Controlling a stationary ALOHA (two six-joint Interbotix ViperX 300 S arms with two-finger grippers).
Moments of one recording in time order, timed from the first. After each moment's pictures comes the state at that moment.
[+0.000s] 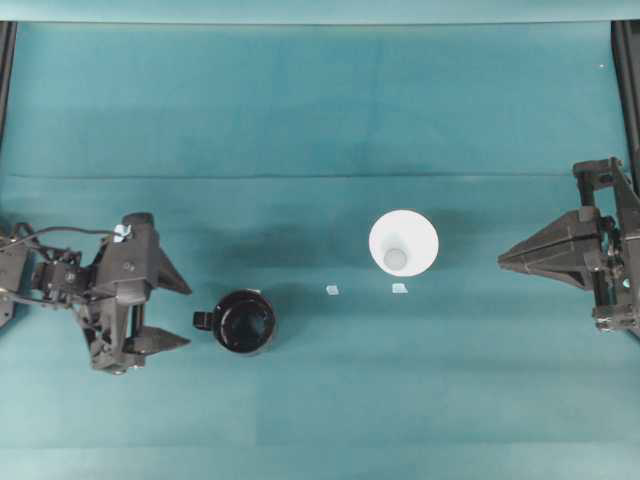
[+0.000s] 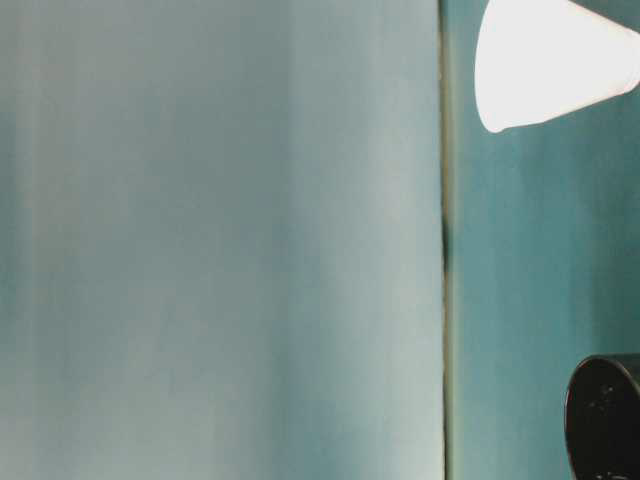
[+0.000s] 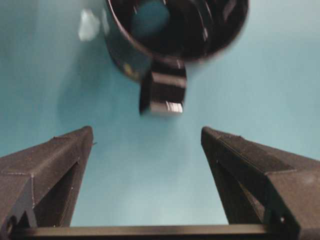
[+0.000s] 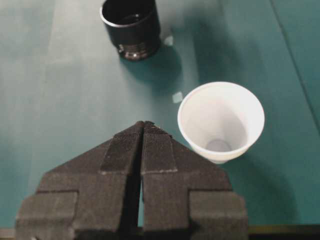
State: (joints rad) left arm -0.14 -0.23 1.10 0.01 -0.12 -0.26; right arm 0.03 -0.91 1.15 0.04 0.19 0.14
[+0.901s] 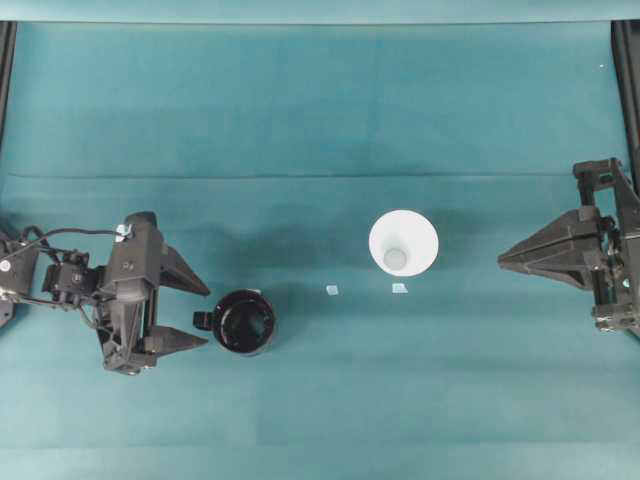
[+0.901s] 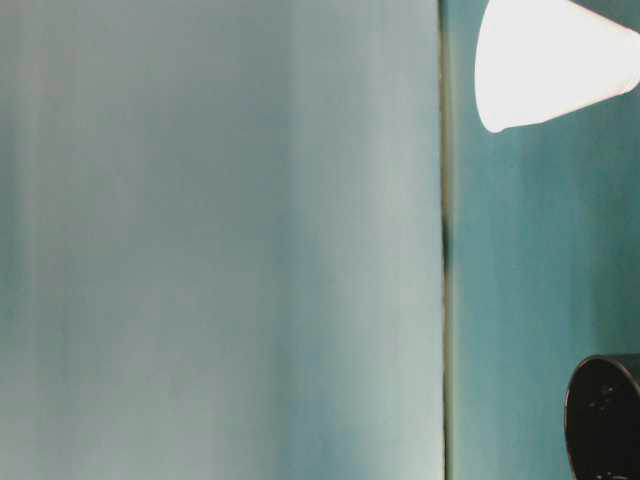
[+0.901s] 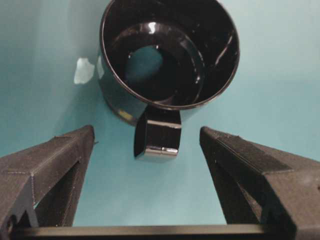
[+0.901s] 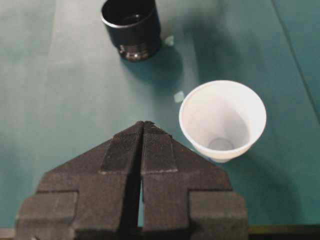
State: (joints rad) left arm -0.14 -0.17 1.12 0.01 -0.32 -0.26; right arm 0.03 -0.91 1.15 0.05 0.19 0.16
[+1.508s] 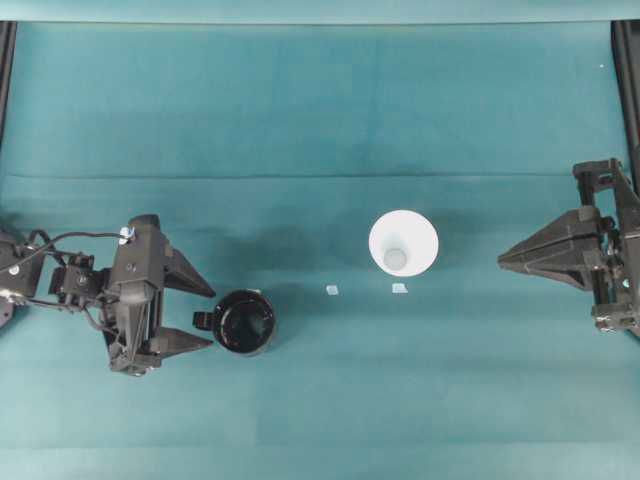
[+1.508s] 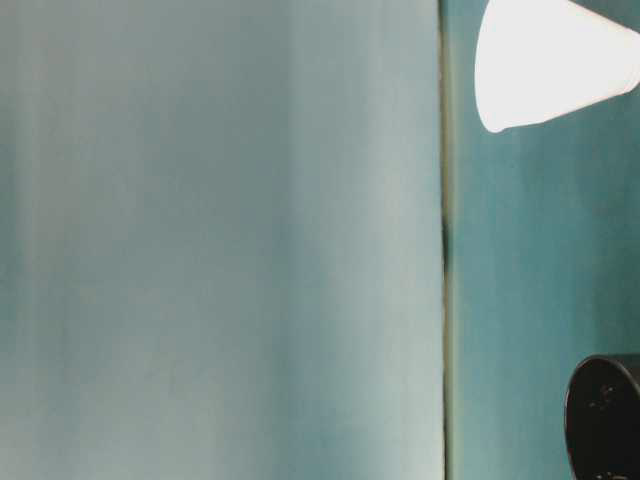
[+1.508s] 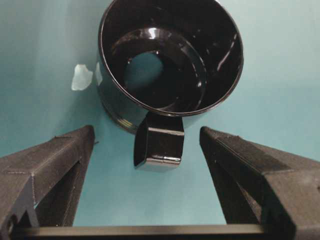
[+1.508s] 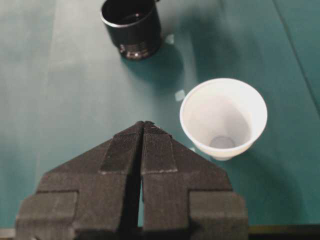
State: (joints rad) left arm -0.14 -0.12 1.12 0.01 -0.39 -0.26; right arm 0.03 -0.91 1.15 0.05 0.19 0.17
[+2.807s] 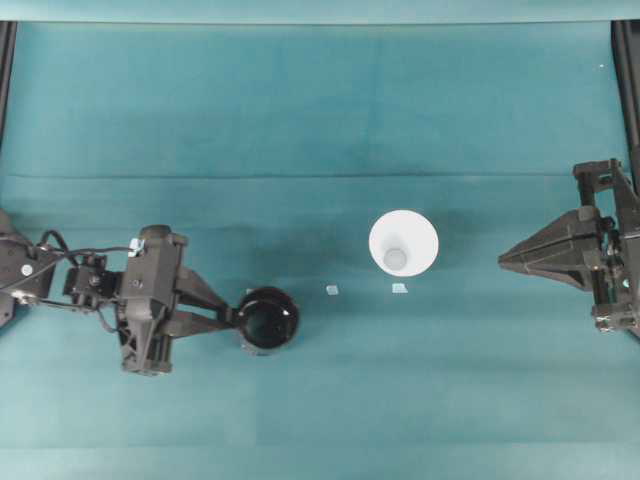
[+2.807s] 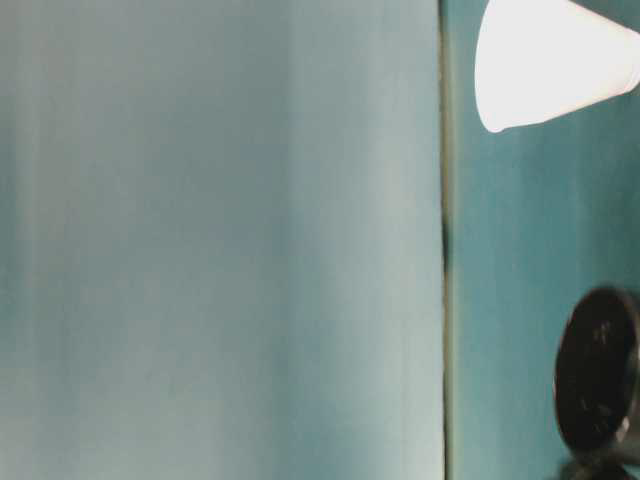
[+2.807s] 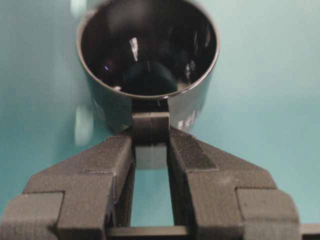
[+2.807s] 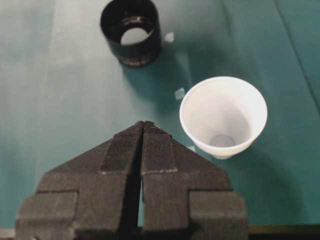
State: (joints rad) left arm -0.13 -0.09 1.05 0.01 -0.44 -0.08; right arm 0.03 -0.91 1.15 0.04 0.20 0.18
